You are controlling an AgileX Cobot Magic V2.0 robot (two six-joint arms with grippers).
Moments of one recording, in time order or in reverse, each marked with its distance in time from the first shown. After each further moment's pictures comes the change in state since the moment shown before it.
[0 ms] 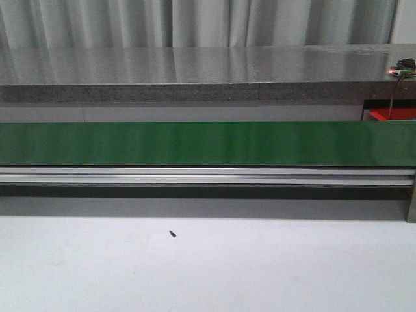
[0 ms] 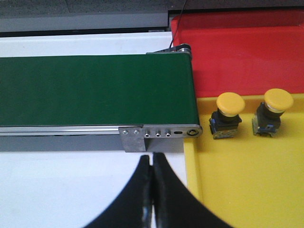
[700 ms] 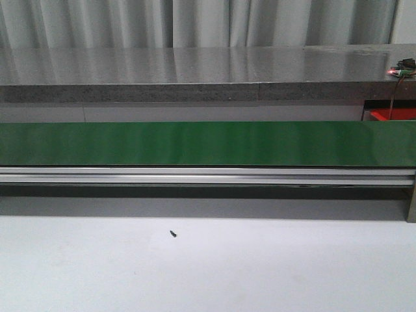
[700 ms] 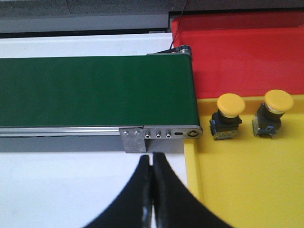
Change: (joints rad) left arm -0.018 -0.301 0.000 -0.105 0.079 0.113; right arm 0.000 0.000 0.000 0.000 -0.002 0.000
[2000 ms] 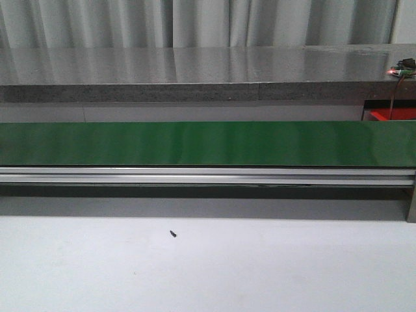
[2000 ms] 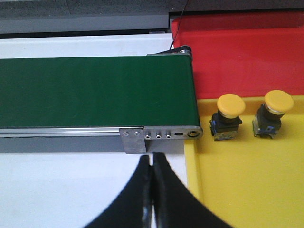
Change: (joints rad) left arm -0.271 0.094 0.000 -0.083 0.069 0.095; right arm 0.000 0.000 0.000 0.000 -0.001 0.000
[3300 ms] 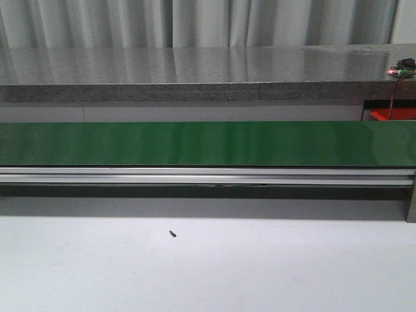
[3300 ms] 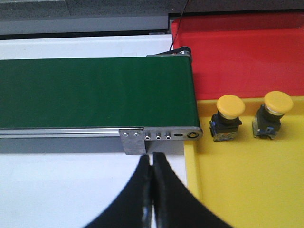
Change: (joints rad) left arm 0.218 -0.067 0.167 0.174 -0.082 -0.069; right arm 0.000 0.000 0.000 0.000 -0.003 0.000
